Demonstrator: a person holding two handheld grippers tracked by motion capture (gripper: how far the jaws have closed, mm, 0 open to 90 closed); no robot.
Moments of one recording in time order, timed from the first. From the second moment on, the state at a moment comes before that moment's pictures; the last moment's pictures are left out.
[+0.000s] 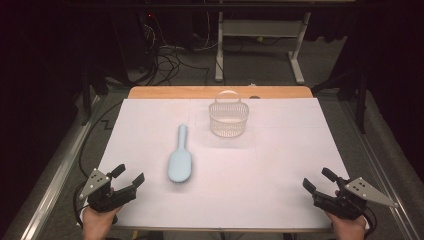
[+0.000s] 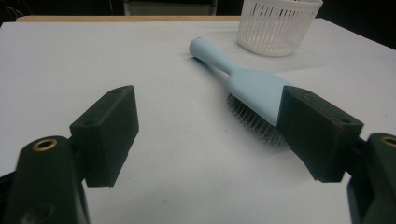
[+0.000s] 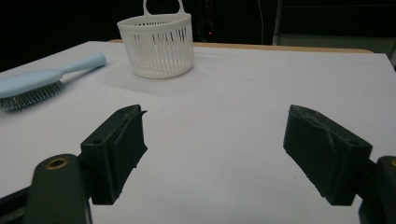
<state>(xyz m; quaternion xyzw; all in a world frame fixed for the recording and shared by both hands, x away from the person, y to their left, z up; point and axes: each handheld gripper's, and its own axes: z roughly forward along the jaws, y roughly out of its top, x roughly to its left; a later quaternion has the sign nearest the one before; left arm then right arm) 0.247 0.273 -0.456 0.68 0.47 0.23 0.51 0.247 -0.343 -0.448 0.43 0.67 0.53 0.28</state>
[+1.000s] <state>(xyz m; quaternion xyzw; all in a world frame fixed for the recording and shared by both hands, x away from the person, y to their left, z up) 0.248 0.261 -0.448 0.68 0.46 0.23 0.52 0.248 -0.338 -0.449 0.42 0.69 0.52 0.28</state>
